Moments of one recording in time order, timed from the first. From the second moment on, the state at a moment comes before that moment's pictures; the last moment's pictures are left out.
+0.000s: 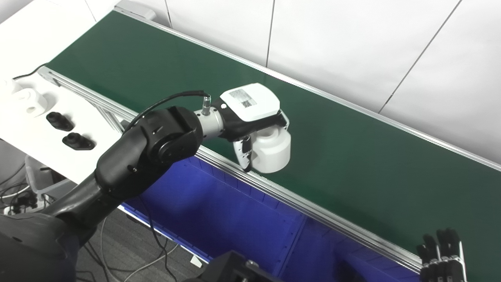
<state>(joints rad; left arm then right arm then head) -0.09 0.53 -0.17 -0.60 0.88 0.06 -0.76 0.49 -0.17 0.12 -0.35 0.23 -0.15 0.15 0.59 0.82</state>
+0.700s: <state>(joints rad) 0.12 0.51 -0.25 -0.41 0.98 -0.05 -0.61 0.47 -0.16 0.13 -0.34 0.24 -0.15 0.18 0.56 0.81</state>
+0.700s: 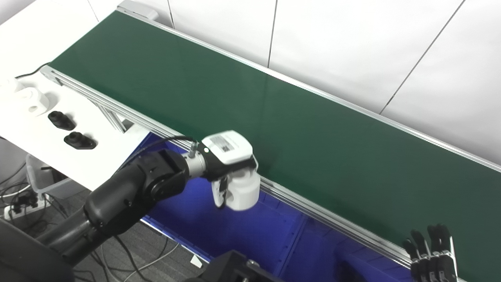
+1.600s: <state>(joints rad) 0.14 0.55 -0.33 -0.41 1.01 -0.05 -0.73 0.49 -0.14 0.13 -0.36 0.23 -0.15 0.18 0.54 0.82</state>
